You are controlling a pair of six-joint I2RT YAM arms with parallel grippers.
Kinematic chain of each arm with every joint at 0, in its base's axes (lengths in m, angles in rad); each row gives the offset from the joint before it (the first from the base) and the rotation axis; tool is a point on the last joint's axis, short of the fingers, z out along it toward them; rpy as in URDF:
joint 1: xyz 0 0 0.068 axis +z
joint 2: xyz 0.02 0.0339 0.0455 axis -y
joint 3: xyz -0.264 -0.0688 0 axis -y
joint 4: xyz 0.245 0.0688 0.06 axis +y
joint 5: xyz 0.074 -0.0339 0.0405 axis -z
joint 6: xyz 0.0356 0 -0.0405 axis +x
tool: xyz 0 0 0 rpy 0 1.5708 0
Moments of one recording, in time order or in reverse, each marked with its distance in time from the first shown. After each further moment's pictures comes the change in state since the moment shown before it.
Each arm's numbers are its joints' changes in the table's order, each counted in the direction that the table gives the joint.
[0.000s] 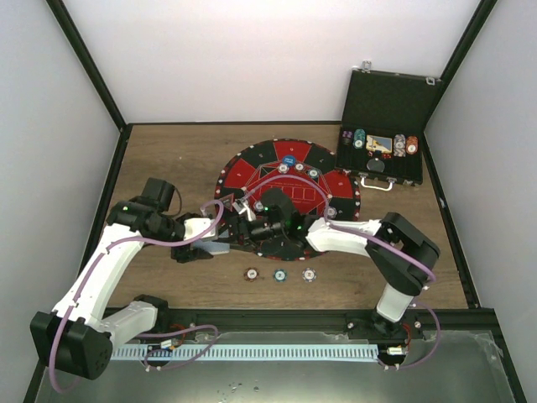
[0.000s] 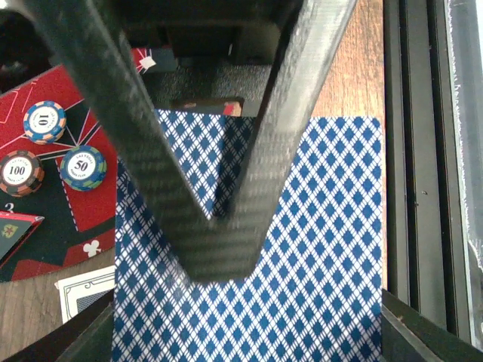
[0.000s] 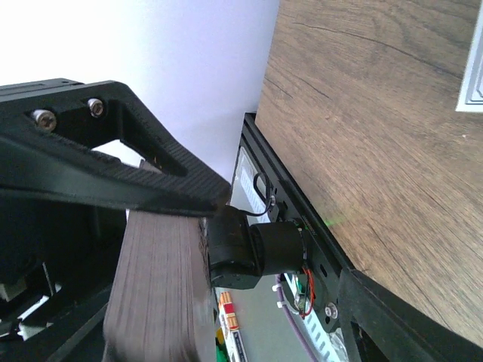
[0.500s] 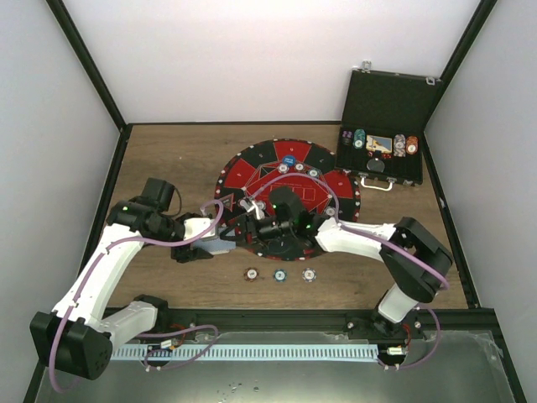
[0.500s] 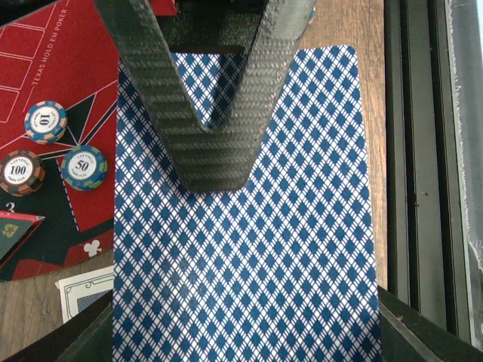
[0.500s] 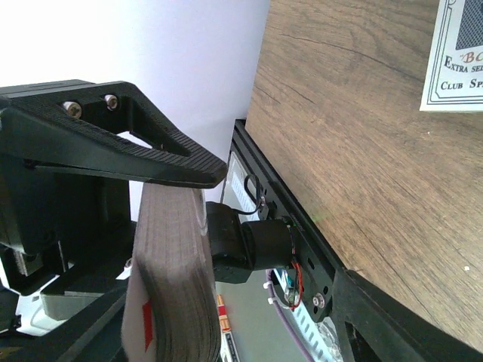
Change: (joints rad) left arm 0.000 0.000 0.000 0.000 0.001 -0.003; right arm -0.035 0.097 -0.055 0.077 0.012 -0.037
